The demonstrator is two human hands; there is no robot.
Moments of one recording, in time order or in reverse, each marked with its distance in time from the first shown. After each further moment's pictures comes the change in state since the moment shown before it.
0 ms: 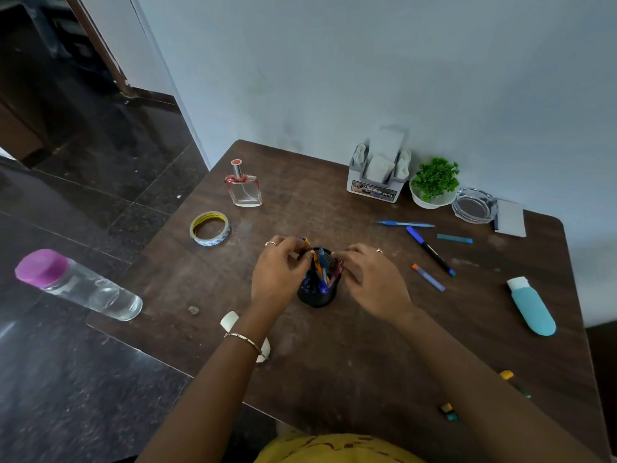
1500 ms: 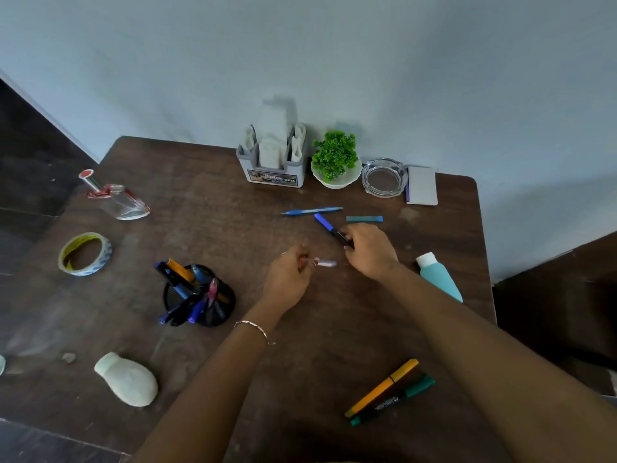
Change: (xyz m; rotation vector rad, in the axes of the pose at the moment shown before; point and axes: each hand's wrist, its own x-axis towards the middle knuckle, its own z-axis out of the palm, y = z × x) left_hand 0.018 0.081 0.199 0.097 -0.435 -0.119; right_hand -0.006 0.212 -0.046 -0.063 -0.181 0.450
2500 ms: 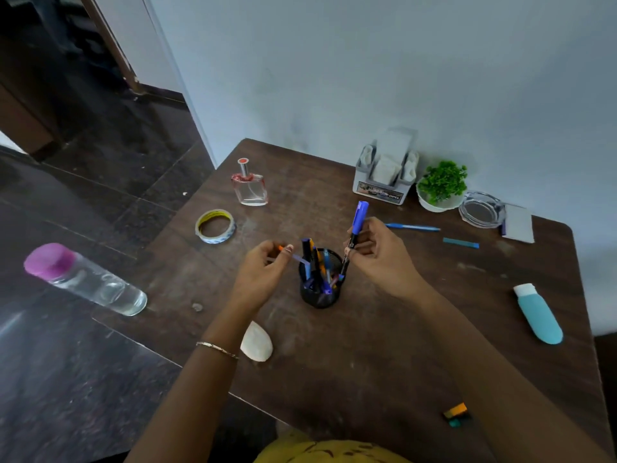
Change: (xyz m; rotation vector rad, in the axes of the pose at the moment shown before) left_hand -0.102 -0.116 -0.196 -0.447 0.278 -0.092; right_hand -0.071 -0.221 0.002 0.683 0.012 -0.182
